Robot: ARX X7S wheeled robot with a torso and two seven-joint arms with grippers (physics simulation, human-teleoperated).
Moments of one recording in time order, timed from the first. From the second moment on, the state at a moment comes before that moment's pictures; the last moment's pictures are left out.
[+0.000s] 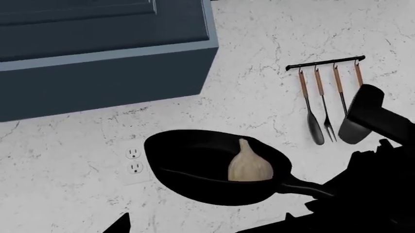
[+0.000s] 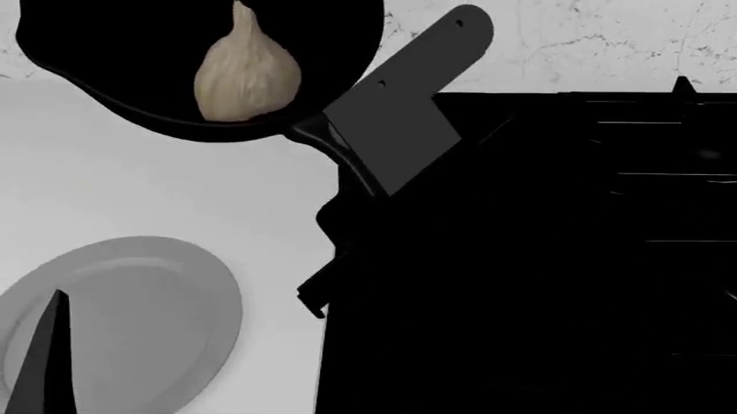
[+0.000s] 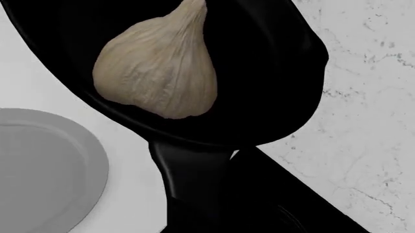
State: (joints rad) left arm -1.62 -1.05 2.18 1.05 -0.61 0.14 -1.57; right arm 0.98 0.10 -0.40 -0.44 -0.58 1.40 -0.96
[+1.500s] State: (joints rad) left arm -1.67 -1.03 2.25 1.05 -0.57 0.18 -1.57; right arm 0.85 0.21 -0.78 -0.19 -0.67 0.66 -0.26
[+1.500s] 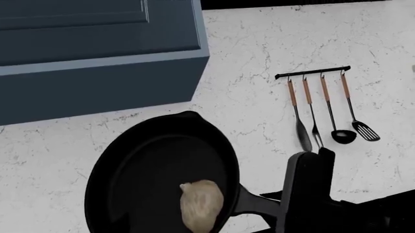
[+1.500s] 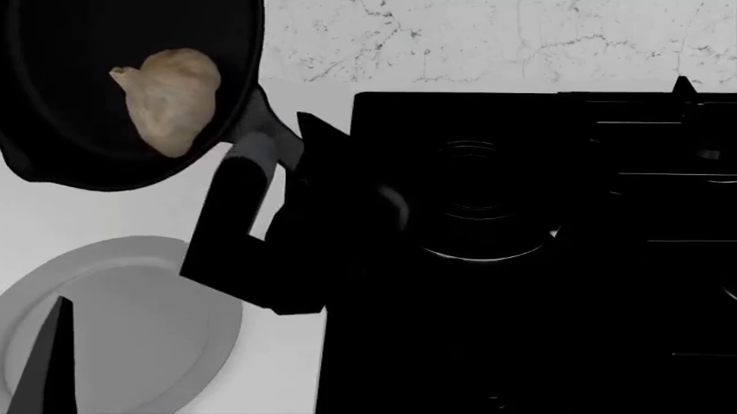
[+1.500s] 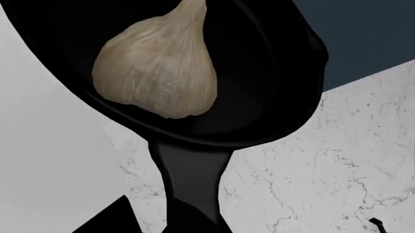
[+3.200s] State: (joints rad) left arm -1.71 -0.98 2.33 1.05 -0.53 0.24 -1.57; right arm 0.70 0.18 -0.43 -0.28 -0.39 0.73 -0.08
